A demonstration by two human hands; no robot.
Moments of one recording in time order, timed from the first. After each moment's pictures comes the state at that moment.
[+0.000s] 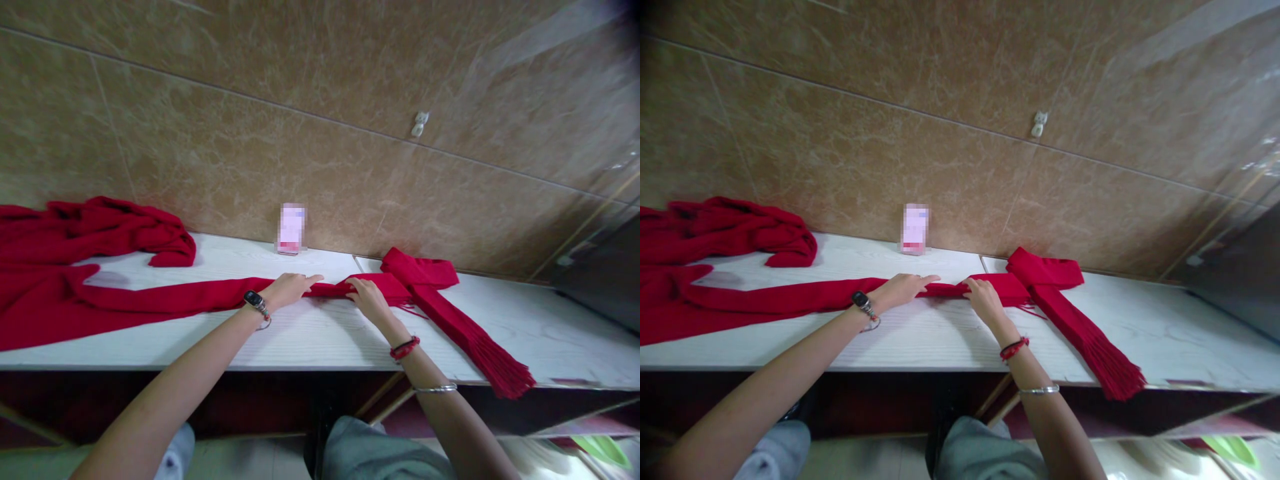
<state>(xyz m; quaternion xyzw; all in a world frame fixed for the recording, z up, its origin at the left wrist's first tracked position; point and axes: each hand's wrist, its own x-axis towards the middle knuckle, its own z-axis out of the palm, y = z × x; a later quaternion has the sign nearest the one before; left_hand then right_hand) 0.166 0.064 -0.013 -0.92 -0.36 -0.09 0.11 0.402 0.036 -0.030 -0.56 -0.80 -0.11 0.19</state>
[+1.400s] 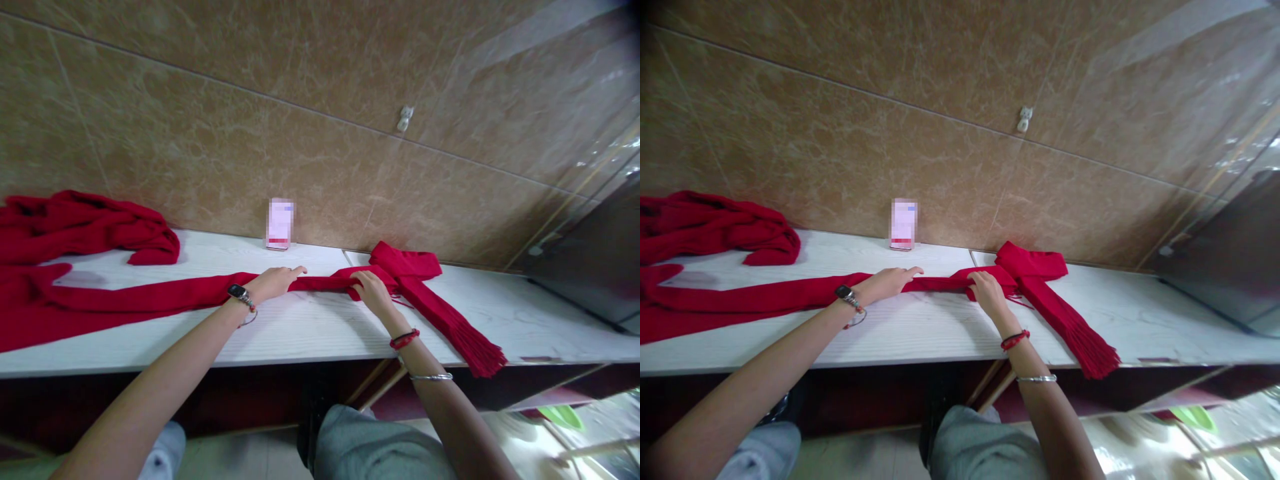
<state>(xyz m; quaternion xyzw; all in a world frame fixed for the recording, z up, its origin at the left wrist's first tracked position) 0.160 0.067 -0.010 -0.92 -0.38 -0.07 0.07 0.441 0.033 -0.035 -0.54 -0.79 -0.12 0.26</state>
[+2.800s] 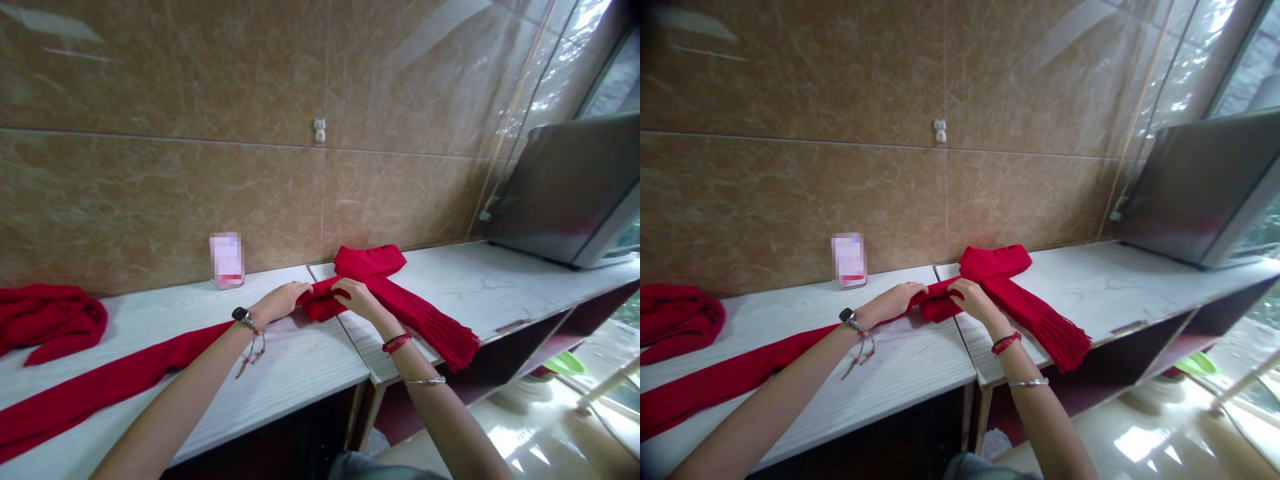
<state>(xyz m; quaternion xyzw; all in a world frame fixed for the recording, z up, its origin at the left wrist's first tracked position) 0.278 0.090 0.020 -0.97 -0.21 -0.11 0.01 0.504 0.035 -0.025 -0.46 -0.80 -0.05 0.39</state>
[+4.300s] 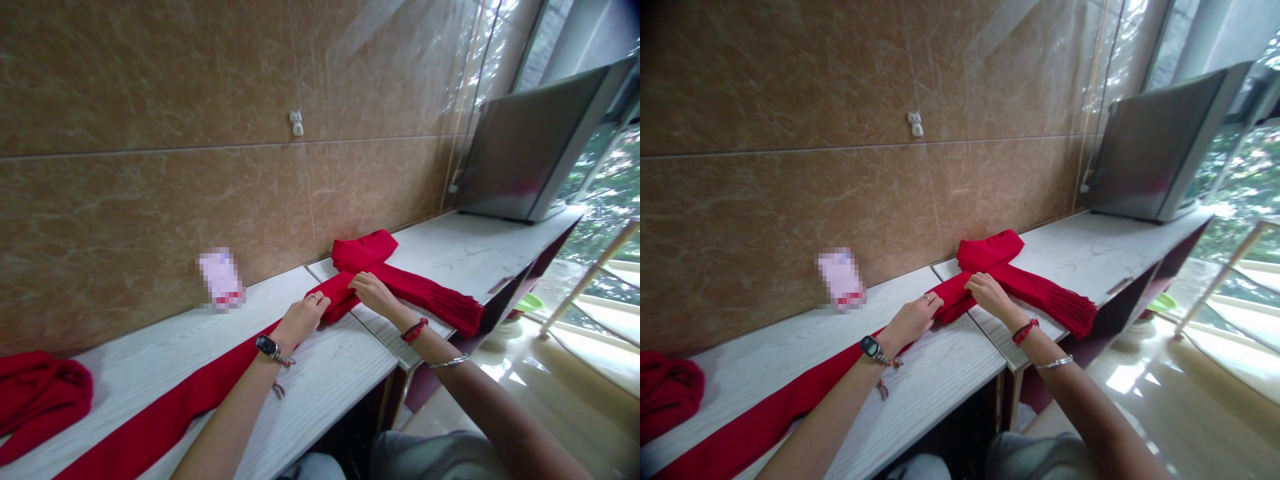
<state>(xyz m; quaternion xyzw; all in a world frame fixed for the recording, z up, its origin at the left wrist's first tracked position) 0.280 0.081 0.009 -0.97 -0.16 -0.08 0.15 0.505 0.027 -0.034 -0.53 -0.76 -0.23 0.29</state>
